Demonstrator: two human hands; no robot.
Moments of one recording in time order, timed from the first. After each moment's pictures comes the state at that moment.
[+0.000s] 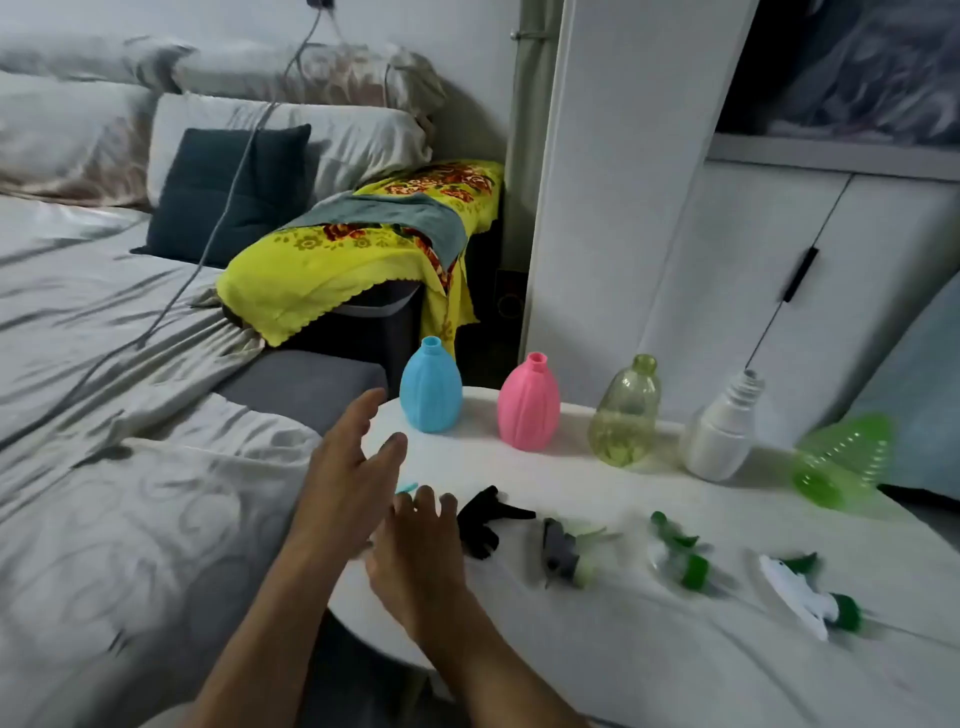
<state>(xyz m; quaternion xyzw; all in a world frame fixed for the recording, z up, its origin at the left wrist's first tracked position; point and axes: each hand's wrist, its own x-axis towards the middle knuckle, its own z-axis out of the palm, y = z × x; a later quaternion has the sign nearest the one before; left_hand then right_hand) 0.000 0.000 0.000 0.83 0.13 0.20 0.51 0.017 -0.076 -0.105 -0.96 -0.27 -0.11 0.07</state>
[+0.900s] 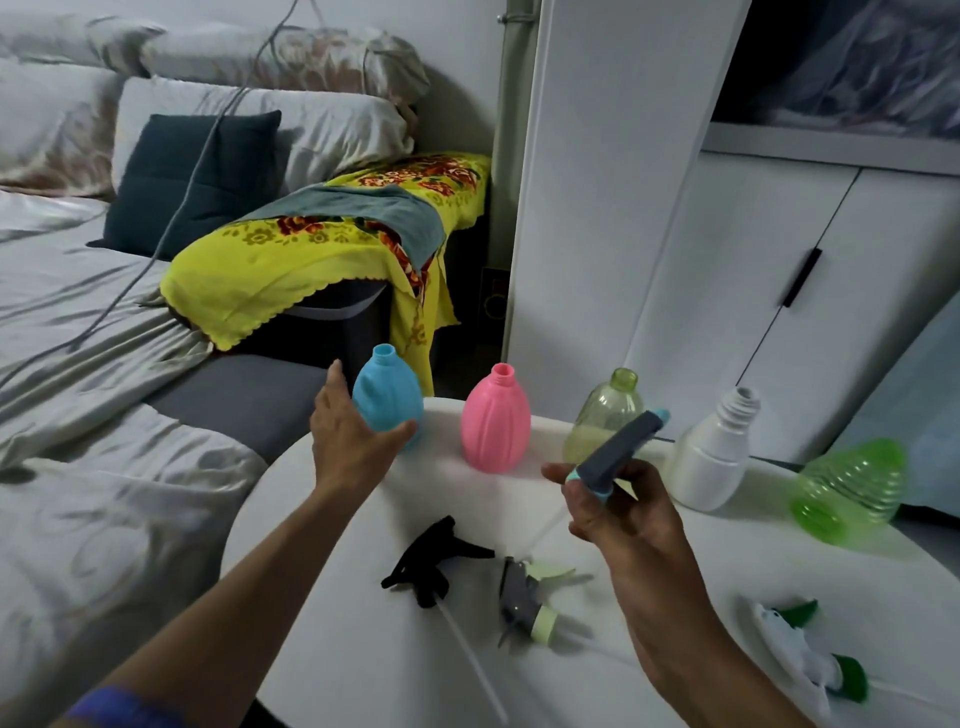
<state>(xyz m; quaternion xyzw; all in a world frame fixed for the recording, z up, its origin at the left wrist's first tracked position) 0.142 -0.013 -0.062 0.85 0.20 0.23 0.43 0.044 -0.276 -0.007 -0.68 -0.06 -0.01 0.73</state>
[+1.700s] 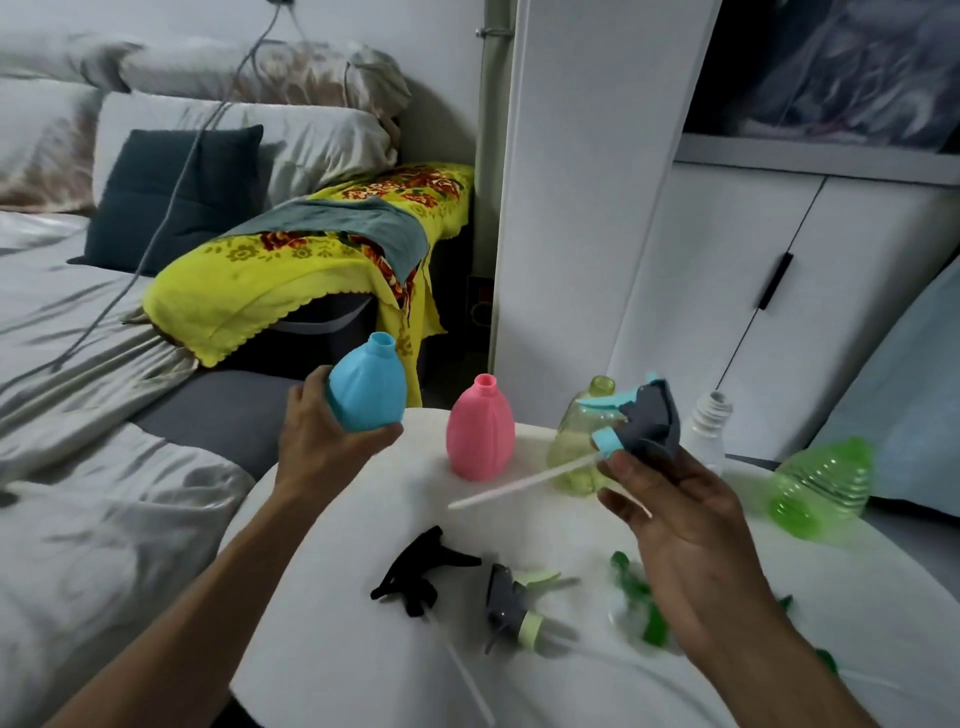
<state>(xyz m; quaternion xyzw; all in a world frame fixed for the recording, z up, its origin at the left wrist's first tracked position) 0.123 -0.008 -0.026 0.86 0.16 0.27 0.41 0.055 -0.306 0.023 -0.56 -0.02 -0.04 0.83</state>
